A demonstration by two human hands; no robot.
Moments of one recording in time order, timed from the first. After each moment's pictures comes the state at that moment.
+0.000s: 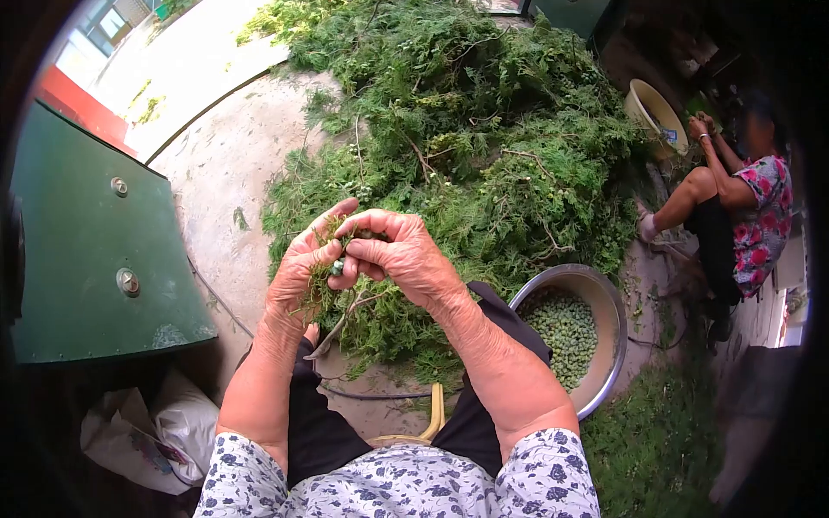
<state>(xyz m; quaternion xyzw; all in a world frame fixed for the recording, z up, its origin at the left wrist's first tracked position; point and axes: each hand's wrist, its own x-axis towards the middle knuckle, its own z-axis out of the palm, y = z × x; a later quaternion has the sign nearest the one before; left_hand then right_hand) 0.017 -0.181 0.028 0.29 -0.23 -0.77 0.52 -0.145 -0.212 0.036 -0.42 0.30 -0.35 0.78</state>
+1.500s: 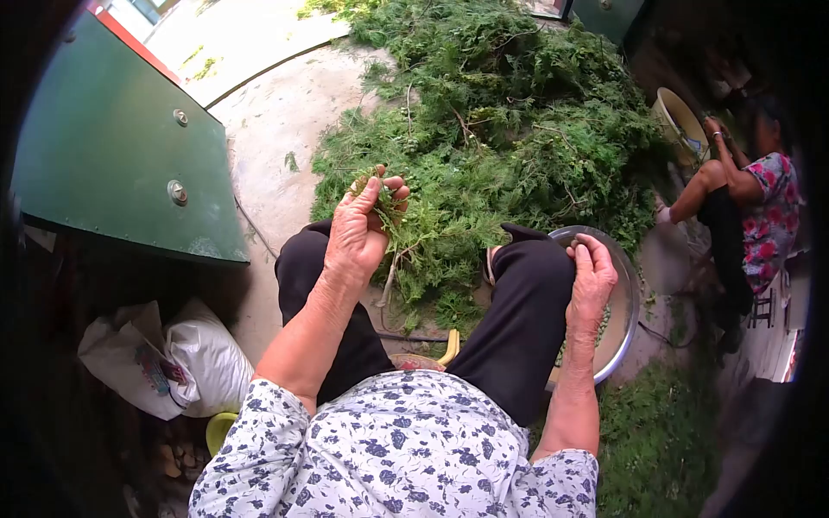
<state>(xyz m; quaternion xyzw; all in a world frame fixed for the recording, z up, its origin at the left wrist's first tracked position) -0.022 -0.064 0.037 0.32 -0.08 -0.64 0.69 -0.324 -0.050 0.025 -0.42 0.58 -0.58 0.38</state>
